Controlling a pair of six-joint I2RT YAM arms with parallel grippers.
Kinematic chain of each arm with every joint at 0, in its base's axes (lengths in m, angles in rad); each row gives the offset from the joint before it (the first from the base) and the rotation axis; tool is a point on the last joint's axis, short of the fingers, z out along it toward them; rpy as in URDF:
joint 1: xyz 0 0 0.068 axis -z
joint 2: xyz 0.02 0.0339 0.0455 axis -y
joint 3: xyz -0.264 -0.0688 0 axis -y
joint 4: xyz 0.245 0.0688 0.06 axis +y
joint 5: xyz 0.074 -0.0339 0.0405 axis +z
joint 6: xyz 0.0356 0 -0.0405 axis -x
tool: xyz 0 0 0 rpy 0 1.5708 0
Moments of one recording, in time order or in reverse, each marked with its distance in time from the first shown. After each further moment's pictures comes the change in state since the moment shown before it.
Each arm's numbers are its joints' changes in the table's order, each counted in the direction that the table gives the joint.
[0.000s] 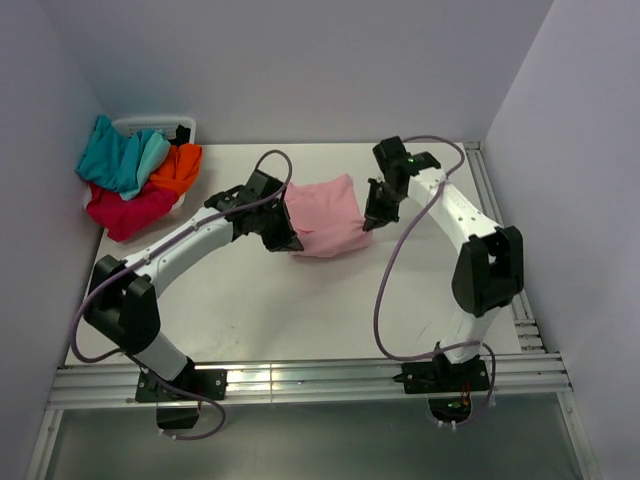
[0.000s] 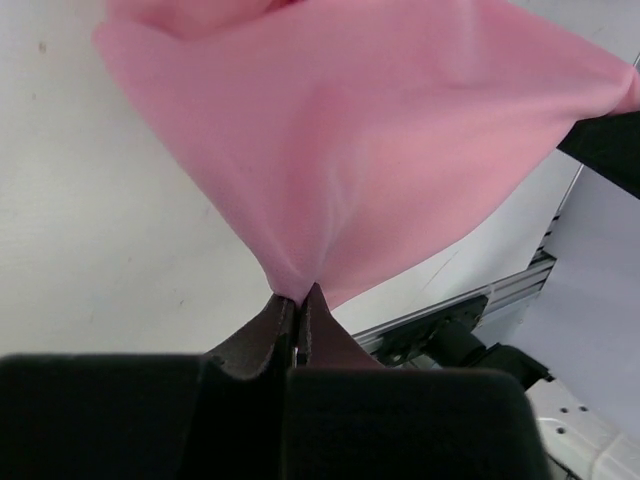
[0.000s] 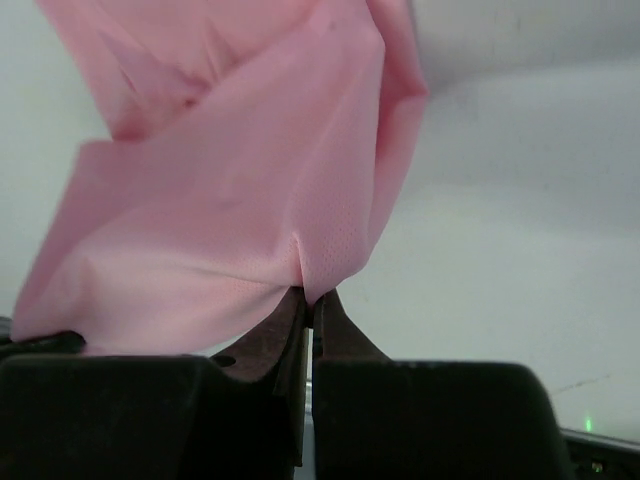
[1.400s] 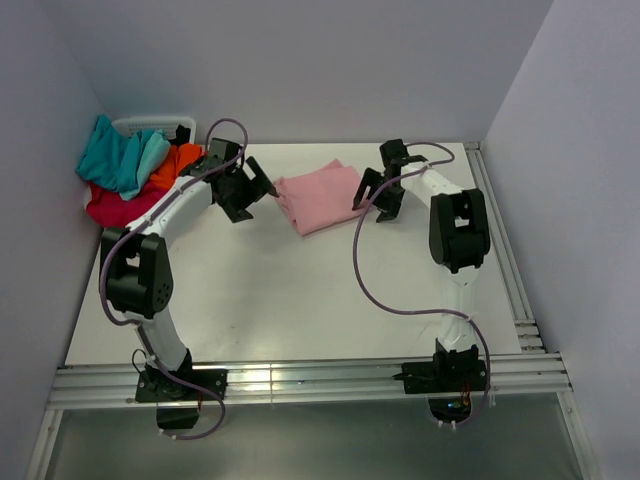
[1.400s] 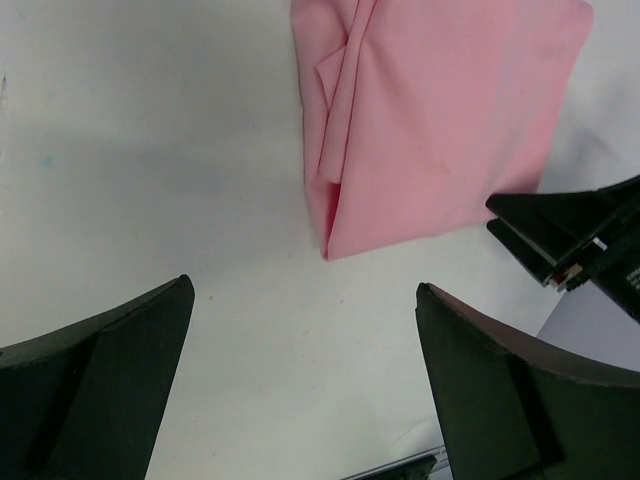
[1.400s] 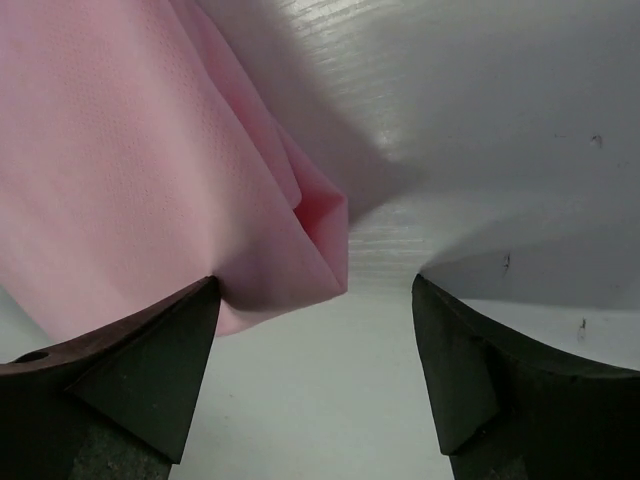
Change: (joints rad) left arm -0.330 -0.265 0.230 -0.069 0.043 -0.037; right arm 0.142 -0.481 0.222 -0.304 0.037 -0.035
